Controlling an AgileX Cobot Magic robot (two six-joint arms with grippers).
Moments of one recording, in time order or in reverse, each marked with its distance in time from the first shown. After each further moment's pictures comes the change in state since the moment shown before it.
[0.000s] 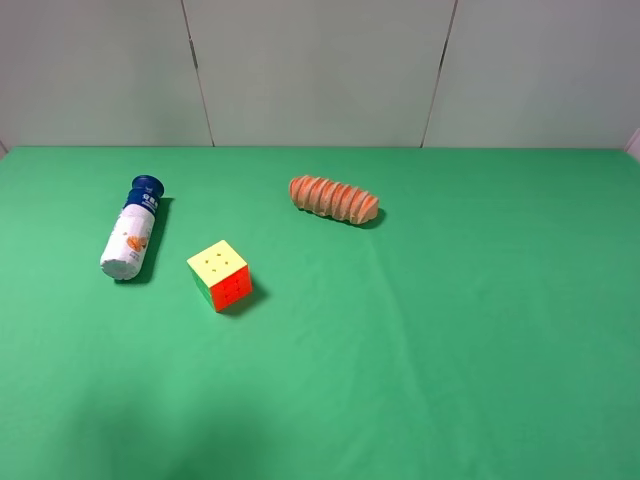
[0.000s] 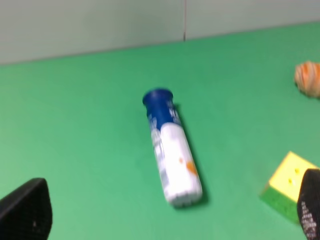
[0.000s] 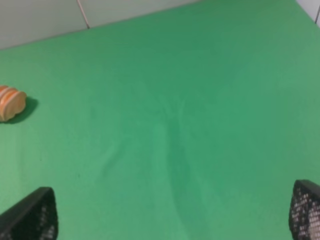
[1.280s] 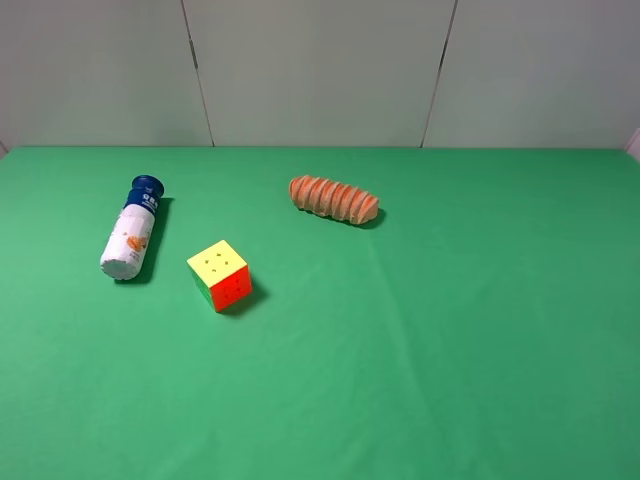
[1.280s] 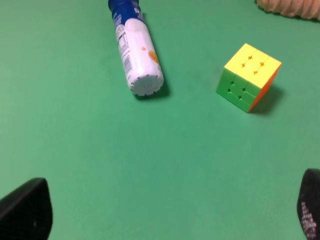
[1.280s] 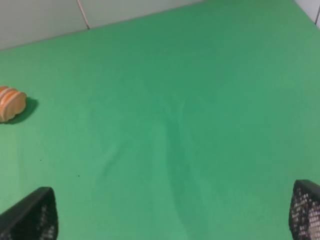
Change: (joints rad) left arm 0.000 -0.610 0.161 -0.056 0.474 -0.056; right arm 0.000 0.000 0.000 0.000 -0.001 0.000
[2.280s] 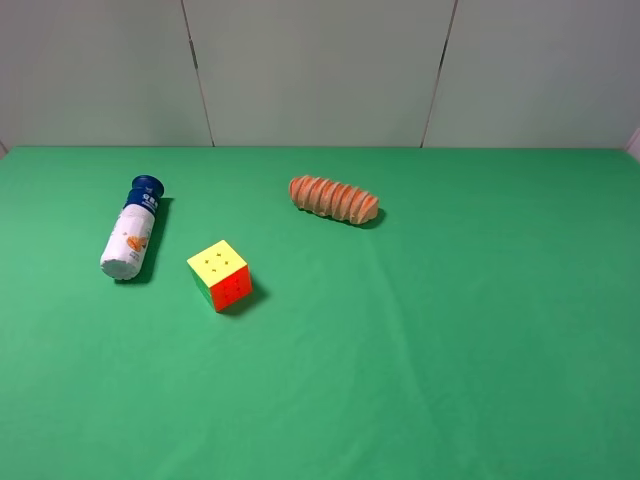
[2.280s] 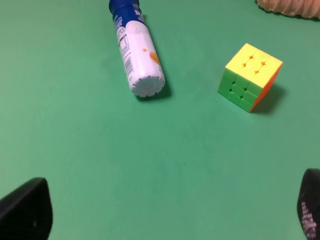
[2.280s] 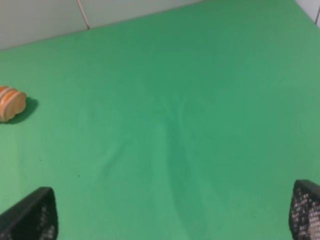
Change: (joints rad) left arm 0.000 -0.003 0.000 0.002 0.000 0.015; right arm 0.000 0.000 0.000 0.000 0.000 0.000
